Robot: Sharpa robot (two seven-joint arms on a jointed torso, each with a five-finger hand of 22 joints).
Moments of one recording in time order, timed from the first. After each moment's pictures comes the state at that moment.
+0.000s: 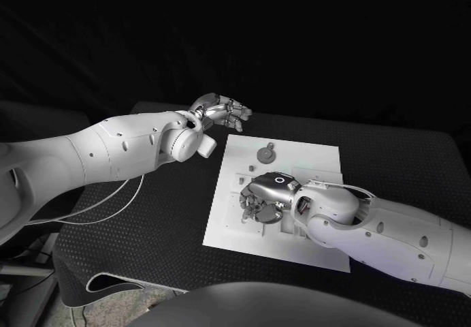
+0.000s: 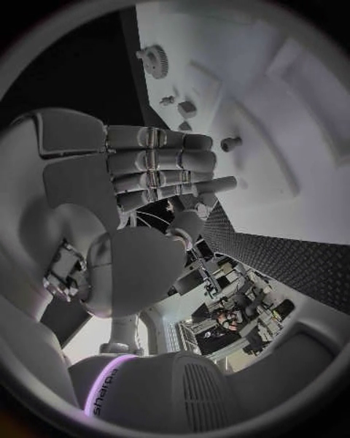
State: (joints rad) left arm 1.24 -0.69 -0.09 1.17 -0.26 -0.21 0.25; left_hand 1.03 -0.07 0.42 -0.29 0.05 0.82 0.19 0.30 0.53 1.07 0.15 0.16 0.27 1.01 0.05 0.55 0.73 0.04 1.06 -0.04 0.07 1.06; right arm 1.06 -0.54 -0.12 1.51 -1.74 -0.19 0.00; right_hand 1.14 -0.05 0.68 -0.29 0.08 1.00 0.12 0.38 0.46 1.28 0.06 0.20 0.22 1.26 -0.04 0.69 0.84 0.25 1.06 0.11 0.33 1.31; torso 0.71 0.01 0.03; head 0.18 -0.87
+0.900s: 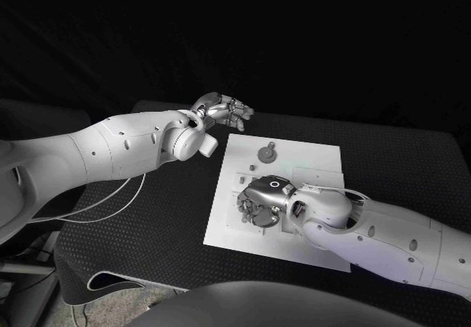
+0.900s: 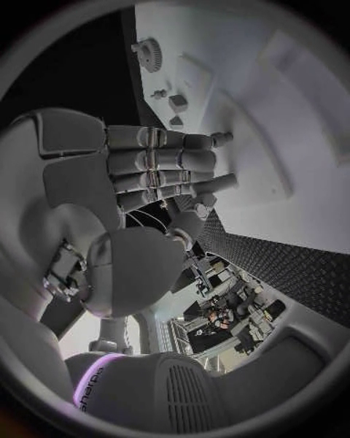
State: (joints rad) left arm 1.24 -0.69 -0.09 1.17 -0.26 -0.21 0.25; left_hand 1.03 -0.07 0.42 -0.29 0.05 0.82 0.19 0.30 0.52 1.07 0.15 0.16 0.27 1.01 0.05 0.55 0.73 0.03 1.06 -0.04 0.07 1.06; right arm 1.05 -0.50 -0.14 1.48 -1.79 -0.19 0.00; right_hand 1.14 -0.05 0.69 -0.29 0.07 1.00 0.11 0.37 0.47 1.28 0.06 0.20 0.22 1.26 -0.04 0.69 0.84 0.25 1.06 0.11 0.33 1.31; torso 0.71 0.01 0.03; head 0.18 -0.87
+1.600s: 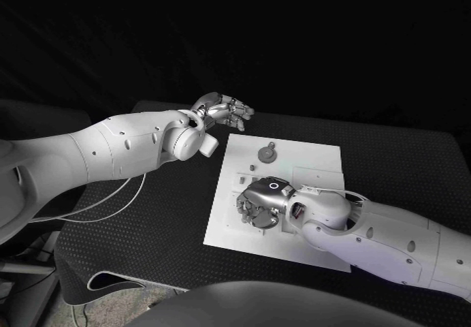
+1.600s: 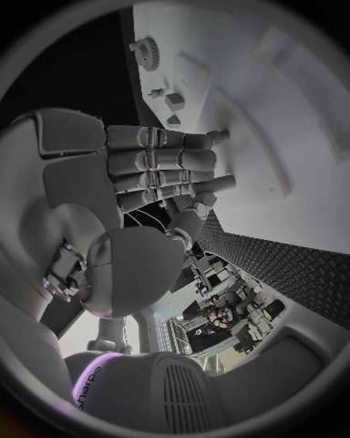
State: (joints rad) left arm 1.24 -0.68 -0.09 1.17 -0.26 -0.21 0.25; left_hand 1.03 -0.07 0.42 -0.29 0.05 0.82 0.19 0.30 0.52 1.07 0.15 0.16 0.27 1.01 0.05 0.55 0.73 0.03 1.06 -0.04 0.07 1.06; right arm 1.04 -0.50 -0.14 1.47 -1.80 -0.19 0.00; right_hand 1.15 -0.04 0.69 -0.29 0.08 1.00 0.12 0.37 0.48 1.28 0.06 0.20 0.22 1.26 -0.04 0.69 0.84 0.25 1.06 0.11 0.33 1.31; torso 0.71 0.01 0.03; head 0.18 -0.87
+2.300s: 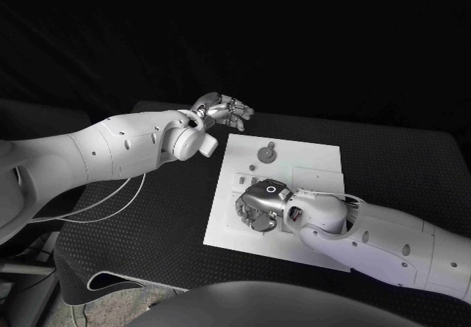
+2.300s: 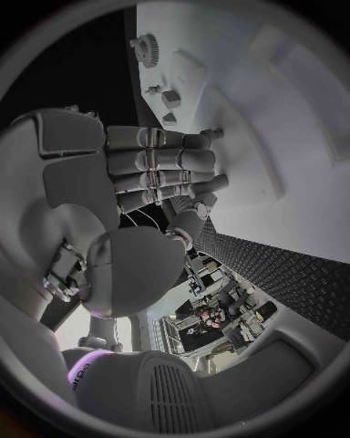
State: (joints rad) left arm 1.24 -0.68 -0.09 1.17 -0.26 -0.21 0.25; left_hand 1.03 -0.07 0.42 -0.29 0.05 0.82 0.19 0.31 0.52 1.07 0.15 0.16 0.27 1.01 0.05 0.54 0.73 0.02 1.06 -0.04 0.07 1.06; right arm 1.04 -0.49 -0.16 1.46 -1.85 -0.19 -0.01; right_hand 1.15 -0.06 0.69 -0.29 0.08 1.00 0.12 0.37 0.48 1.27 0.07 0.19 0.23 1.25 -0.04 0.69 0.84 0.25 1.06 0.11 0.33 1.31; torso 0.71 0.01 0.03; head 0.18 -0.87
